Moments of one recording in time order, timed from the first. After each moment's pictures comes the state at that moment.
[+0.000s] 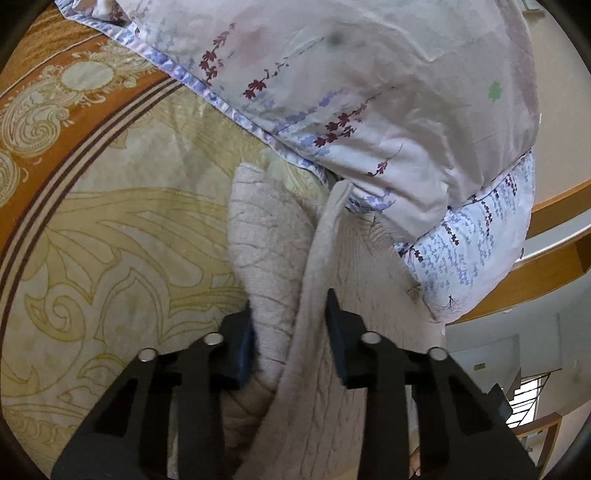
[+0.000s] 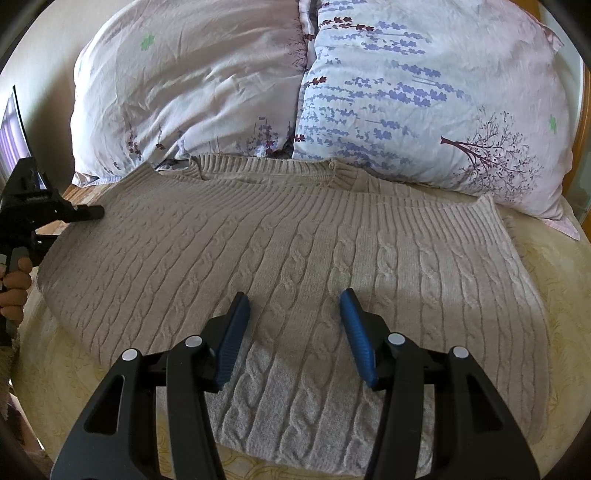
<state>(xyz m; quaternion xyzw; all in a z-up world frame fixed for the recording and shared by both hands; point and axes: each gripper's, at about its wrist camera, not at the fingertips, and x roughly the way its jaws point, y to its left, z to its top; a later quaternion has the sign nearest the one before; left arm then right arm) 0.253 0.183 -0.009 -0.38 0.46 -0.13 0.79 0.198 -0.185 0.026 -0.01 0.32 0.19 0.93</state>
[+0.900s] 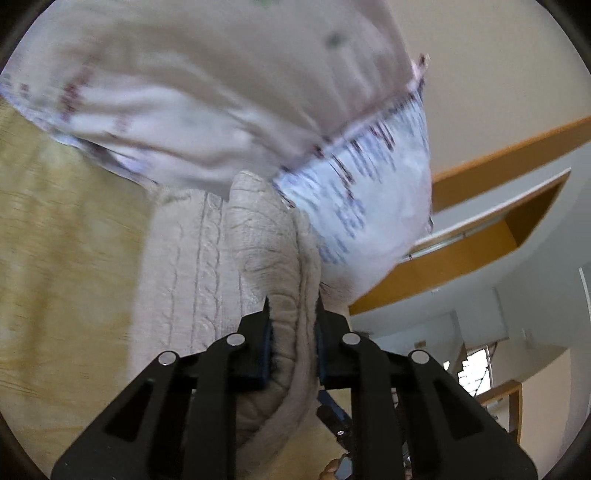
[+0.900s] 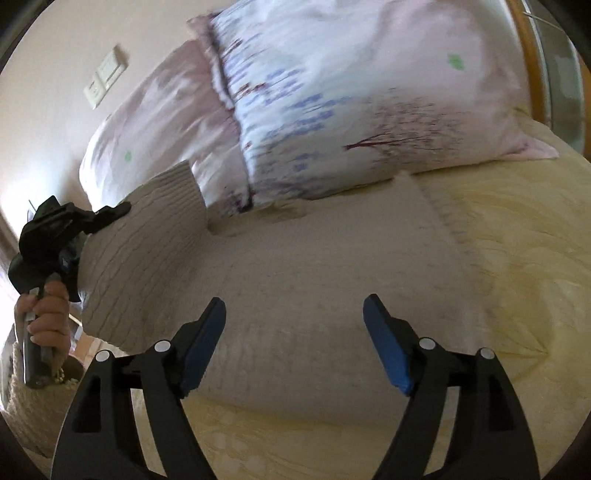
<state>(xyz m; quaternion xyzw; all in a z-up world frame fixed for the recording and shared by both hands) 0.261 0.030 0.080 -0.41 0.39 -0.28 0.77 0.170 -0.305 0.039 0.19 0.29 0.21 0.92</state>
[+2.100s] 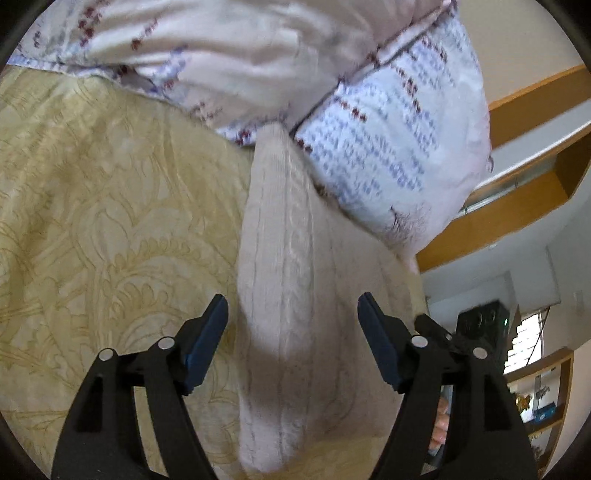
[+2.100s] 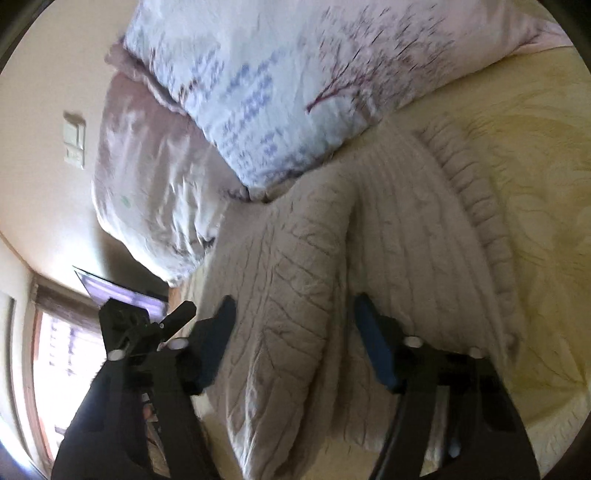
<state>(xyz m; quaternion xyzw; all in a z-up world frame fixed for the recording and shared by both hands) 0.252 -0.022 0.014 -0.31 0.48 -0.23 0.79 0.246 -0.318 0.013 0.32 0.42 0.31 0.79</state>
